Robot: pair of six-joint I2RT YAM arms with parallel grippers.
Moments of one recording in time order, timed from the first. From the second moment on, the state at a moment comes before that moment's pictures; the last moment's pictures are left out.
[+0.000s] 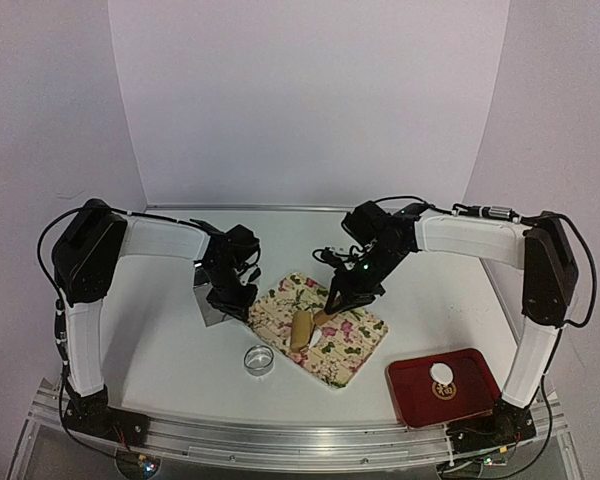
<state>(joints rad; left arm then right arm) -0.69 2.03 1.38 -0.75 0.15 -0.35 0.72 1.91 1.44 -0.85 -0.43 0.27</state>
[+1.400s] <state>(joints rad) -0.59 2.03 1.38 -0.69 0.15 -0.23 0.69 1.92 1.44 -0.76 -0.42 0.27</state>
